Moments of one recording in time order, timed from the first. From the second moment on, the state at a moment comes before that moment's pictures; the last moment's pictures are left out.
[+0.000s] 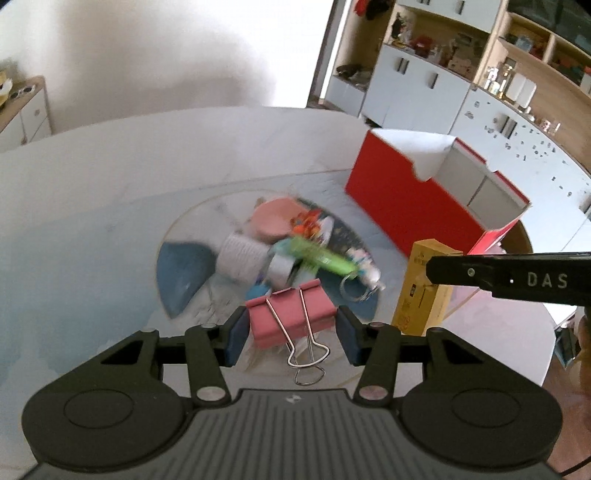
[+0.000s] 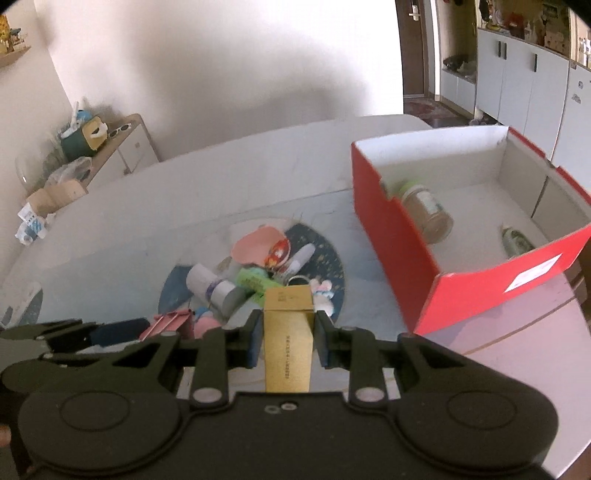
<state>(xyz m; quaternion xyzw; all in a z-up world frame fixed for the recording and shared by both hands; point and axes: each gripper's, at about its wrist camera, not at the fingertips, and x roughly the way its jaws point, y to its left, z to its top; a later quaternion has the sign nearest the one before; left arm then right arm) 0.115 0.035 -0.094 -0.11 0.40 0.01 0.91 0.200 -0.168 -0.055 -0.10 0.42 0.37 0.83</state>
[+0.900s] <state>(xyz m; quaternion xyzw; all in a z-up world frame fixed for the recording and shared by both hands) 0.237 -0.091 -0.016 -0.04 0.38 -0.06 0.92 0.351 -0.254 0.003 -0.08 0.39 0.34 0.86</state>
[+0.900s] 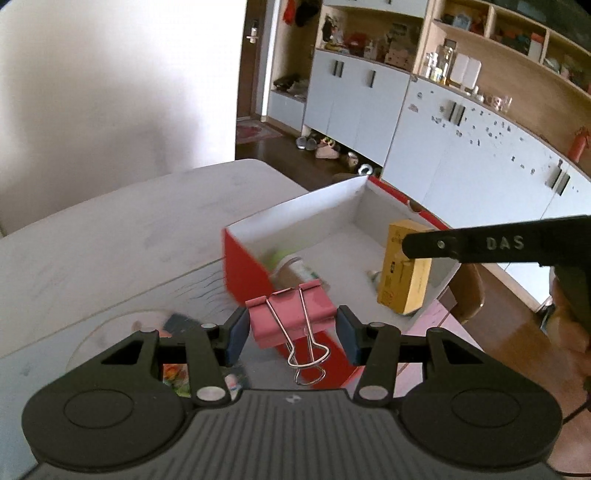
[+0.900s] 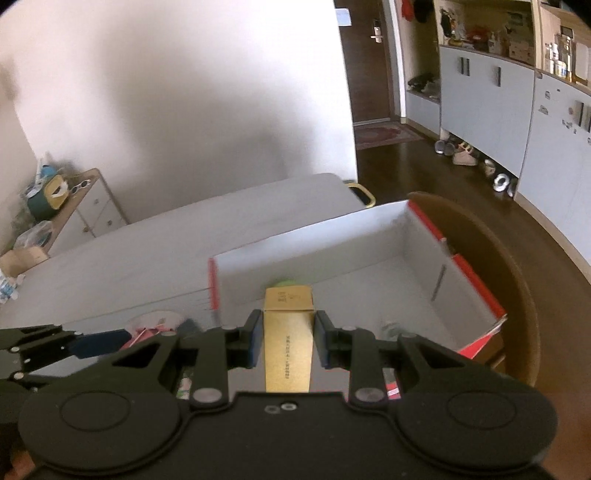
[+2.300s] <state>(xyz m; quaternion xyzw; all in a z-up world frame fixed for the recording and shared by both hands) 0.398 -0.200 -0.117 -0.02 0.57 -0.05 0.82 0.504 -0.229 -0.098 -0.13 0.50 0.34 0.79</state>
